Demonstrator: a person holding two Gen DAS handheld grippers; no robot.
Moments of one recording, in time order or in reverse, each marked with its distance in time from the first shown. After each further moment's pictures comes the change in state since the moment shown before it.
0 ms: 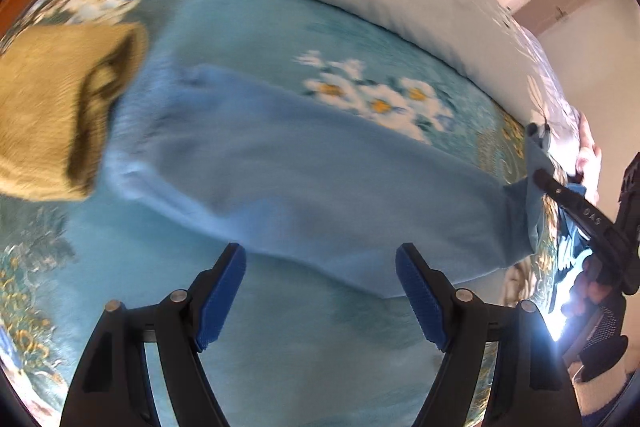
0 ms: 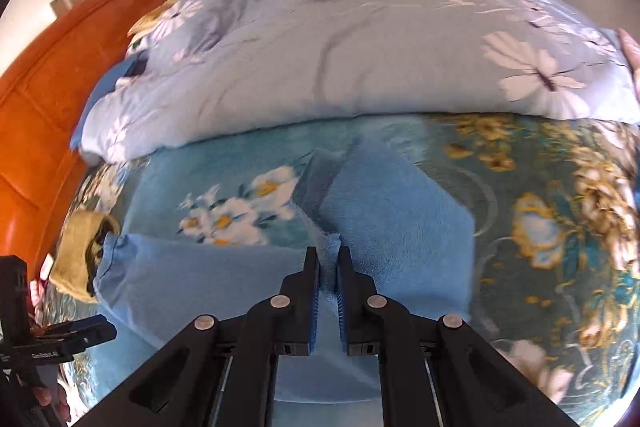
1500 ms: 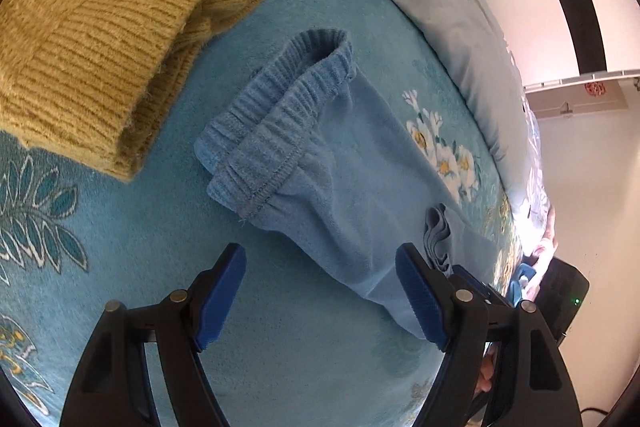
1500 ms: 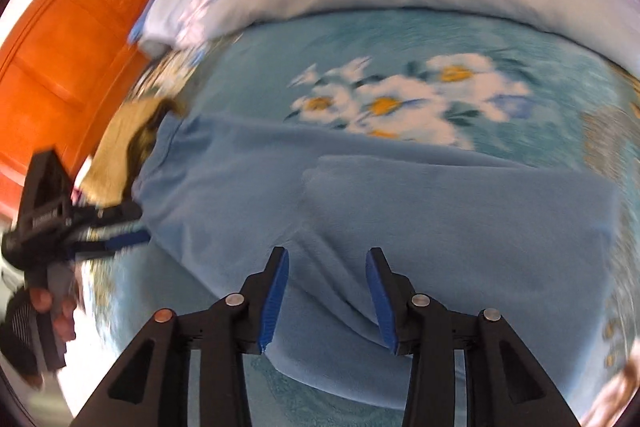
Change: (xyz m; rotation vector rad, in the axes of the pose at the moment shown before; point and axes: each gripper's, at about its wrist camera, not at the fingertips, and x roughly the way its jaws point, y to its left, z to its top) left arm 0.033 0.120 0.024 -0.325 0.041 -0.218; right arm 0.098 0.112 -0.062 -0.204 0.267 0.236
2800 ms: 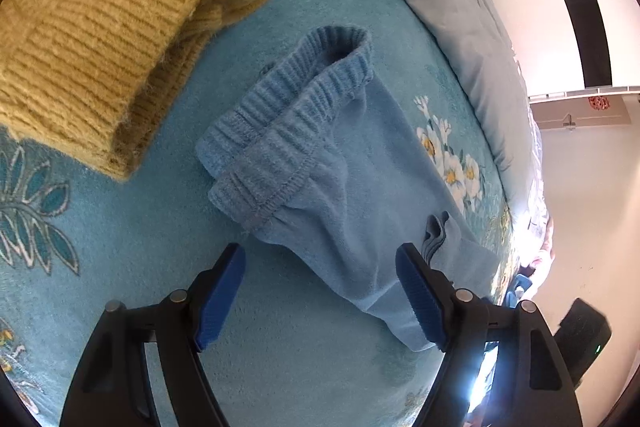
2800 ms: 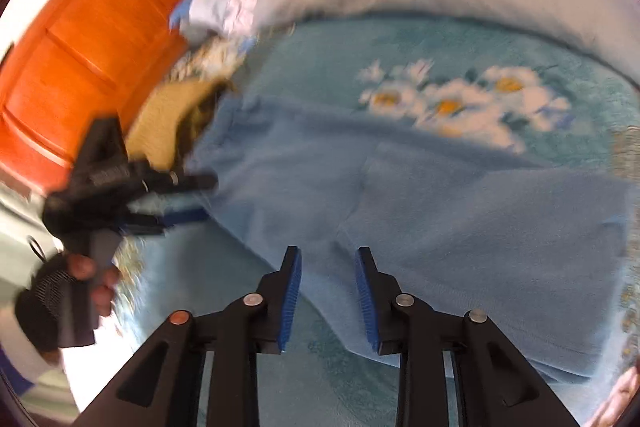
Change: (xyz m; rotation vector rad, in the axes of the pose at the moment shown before) left arm 0.008 0.005 0.003 -0.047 -0.004 0.004; right arm -0.036 0.027 -0.010 0.002 -0.090 0.011
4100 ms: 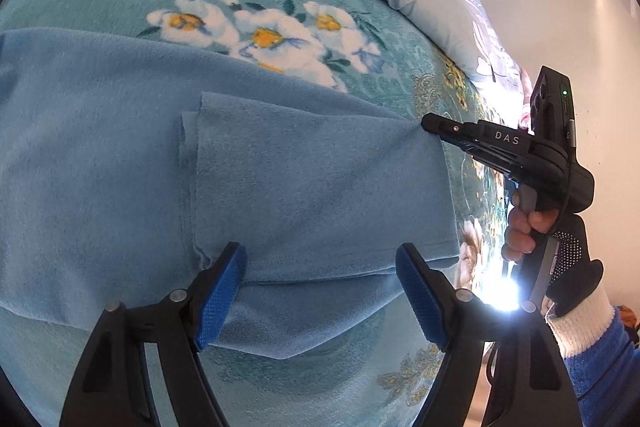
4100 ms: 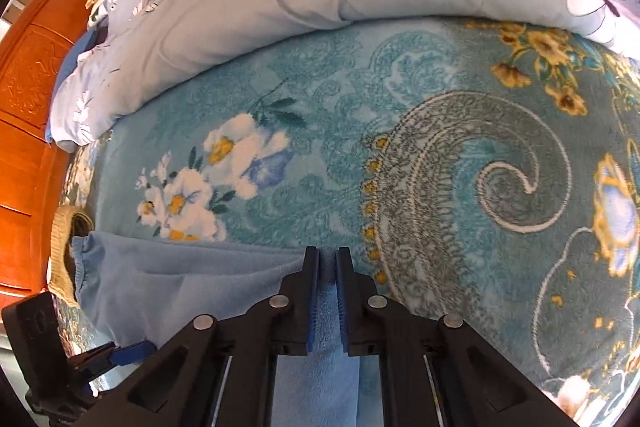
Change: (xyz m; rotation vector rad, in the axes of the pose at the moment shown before) left arm 0.098 -0.158 -0.073 0.453 0.222 -0.049; right arm -0.009 -0.201 0.063 0.340 0.059 -0.183
